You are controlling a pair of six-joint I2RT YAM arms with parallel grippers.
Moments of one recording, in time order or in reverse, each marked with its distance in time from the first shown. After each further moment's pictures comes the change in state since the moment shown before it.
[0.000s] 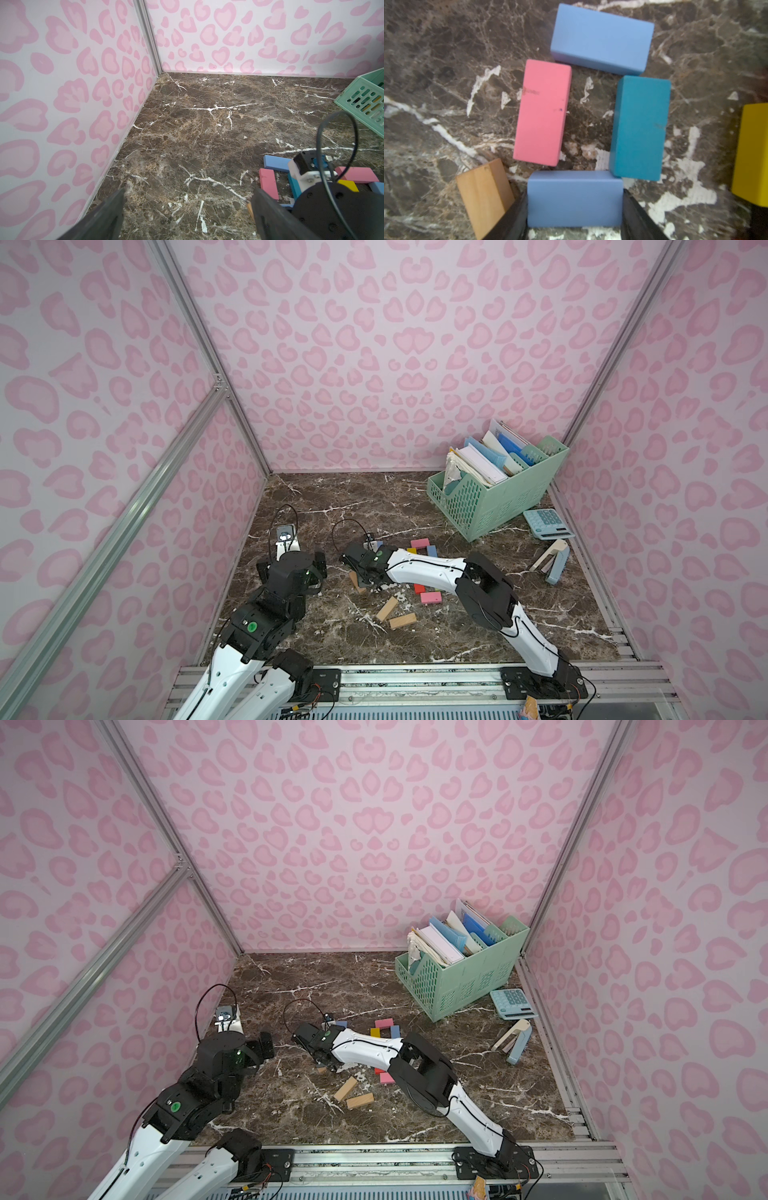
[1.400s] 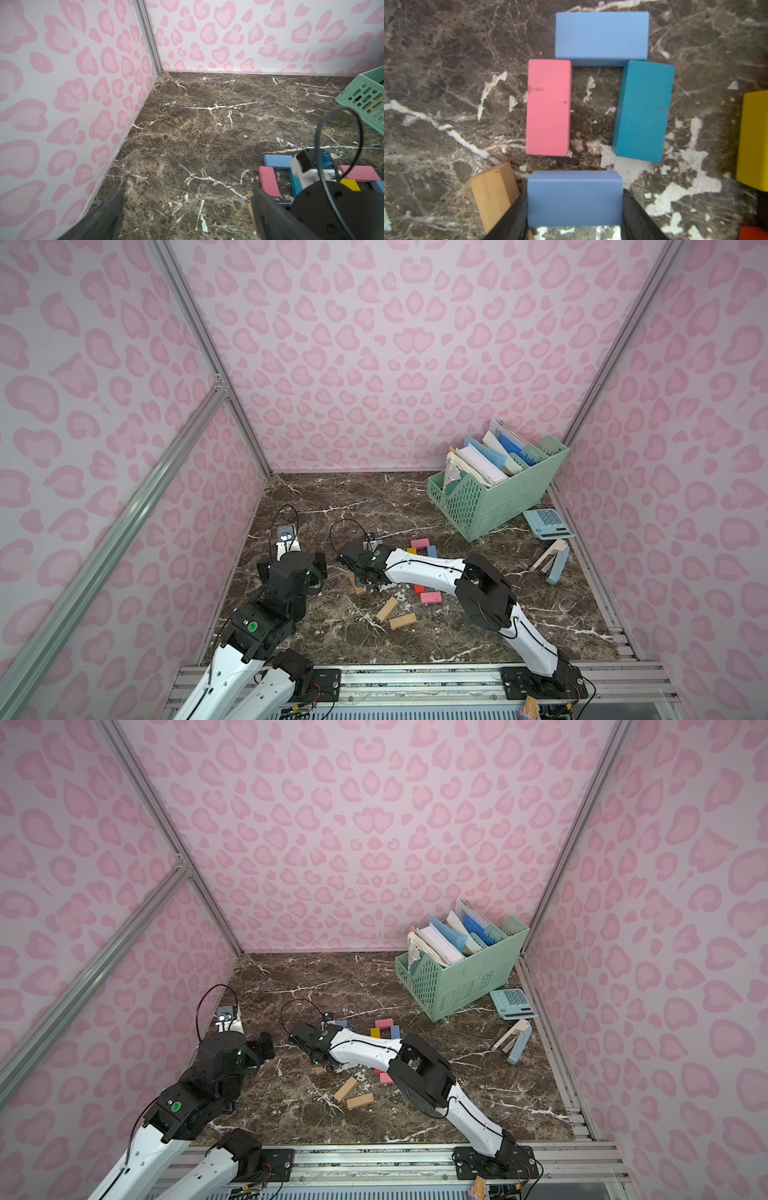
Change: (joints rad) left arm 0.000 0.001 -0.004 0.000 0.001 0.003; right arm 0.016 0.008 0.040 -0.040 0.013 0.064
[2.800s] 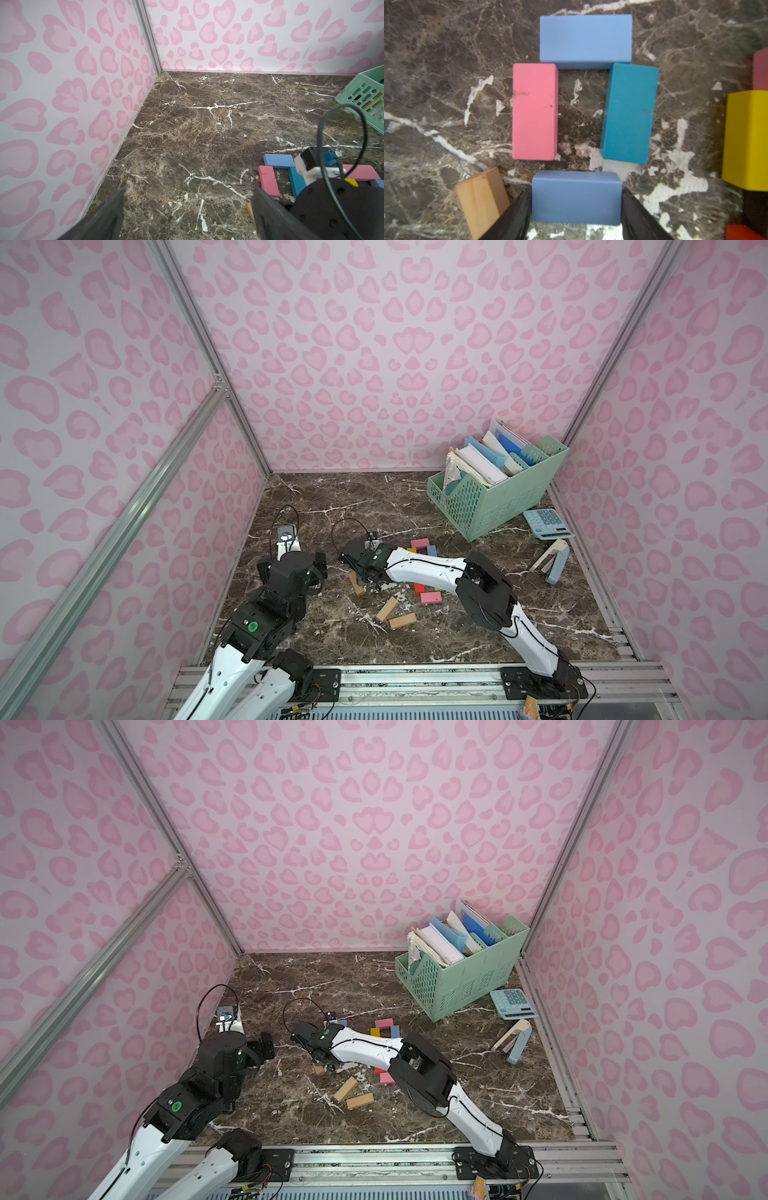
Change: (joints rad) left arm 0.000 0.001 -0.001 0.000 0.003 0.000; right arm -0.009 -0.005 -0.011 -0.006 0.006 0.004
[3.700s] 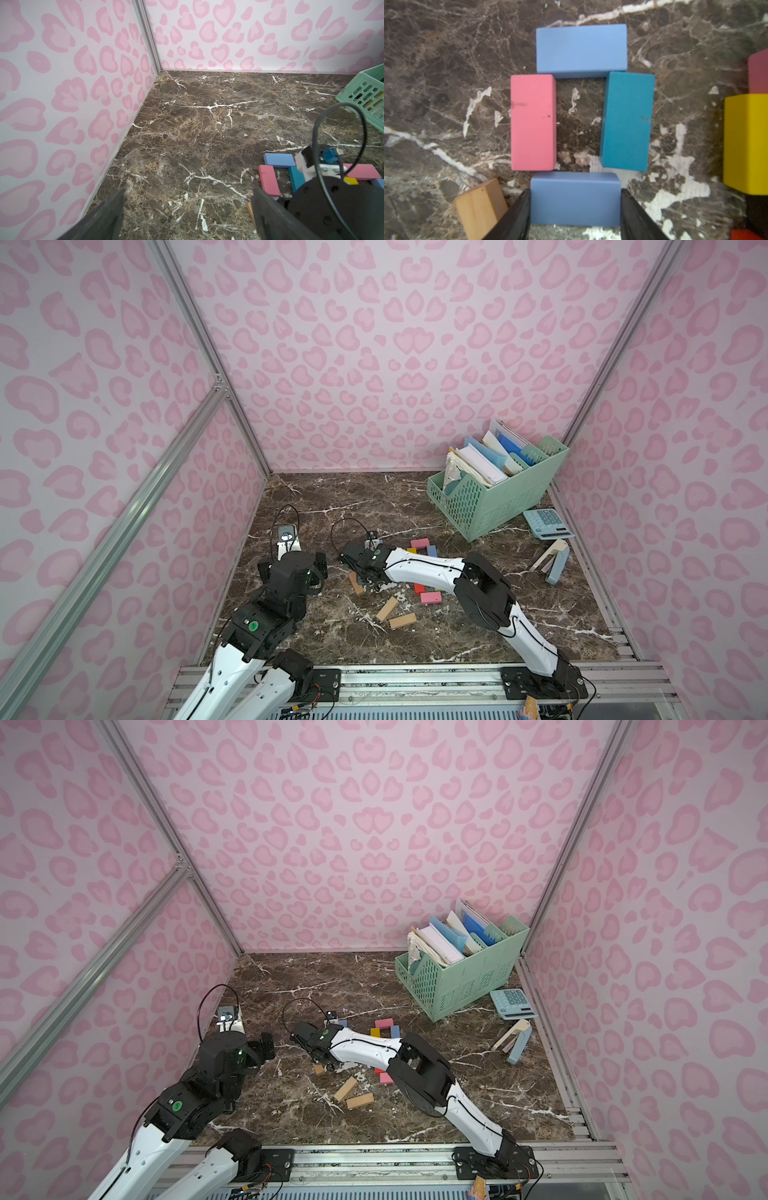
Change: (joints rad) left arm 0.000 0.002 -0.001 0.000 0.000 0.000; right arm -0.006 0.016 0.013 0.005 0.030 0.028
